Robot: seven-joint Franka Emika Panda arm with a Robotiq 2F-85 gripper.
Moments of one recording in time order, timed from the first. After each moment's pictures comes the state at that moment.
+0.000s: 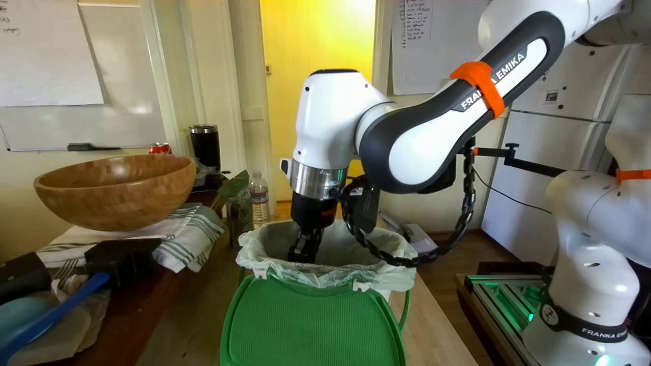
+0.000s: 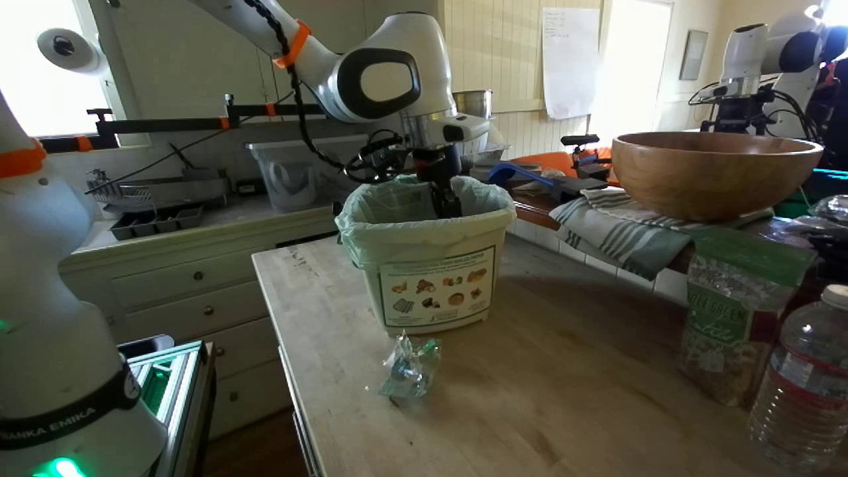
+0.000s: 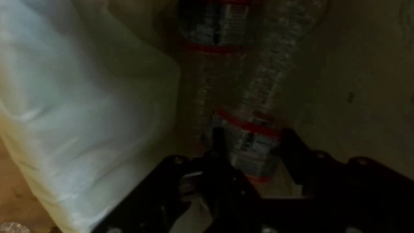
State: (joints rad) arm -0.01 -0.06 0.03 -2.30 -0.06 2.41 0.29
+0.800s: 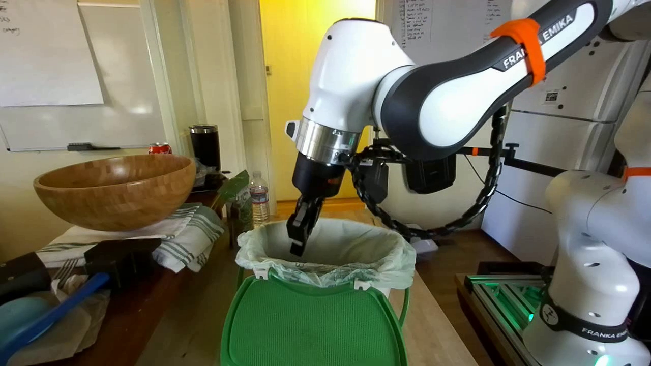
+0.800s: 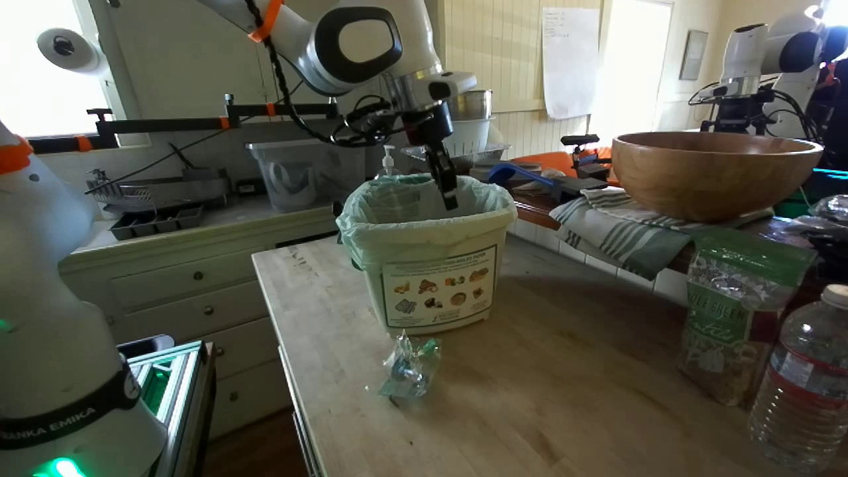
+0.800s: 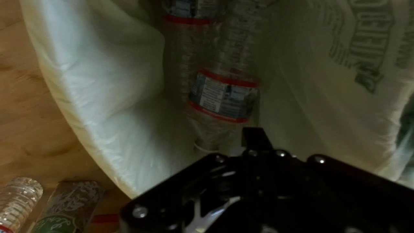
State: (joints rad) arm 0.00 -0.18 0.05 -2.31 -0.06 2.41 0.32
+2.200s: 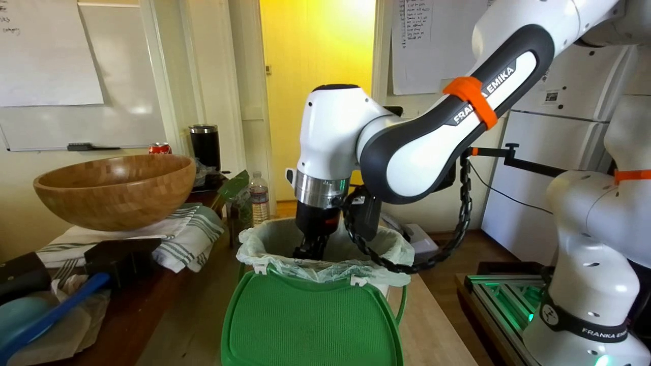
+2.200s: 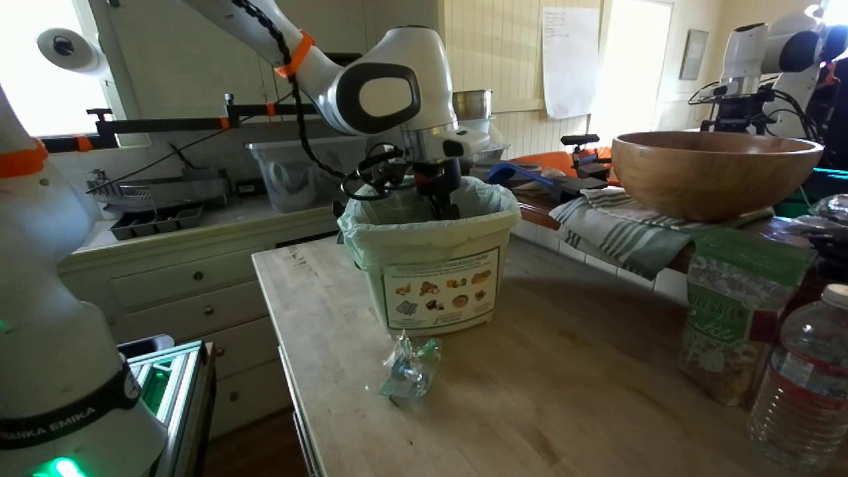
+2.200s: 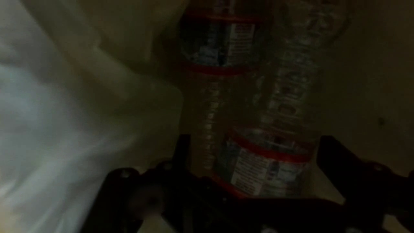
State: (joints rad) arm -0.02 -0.04 0.03 -2.33 -0.06 2.45 0.29
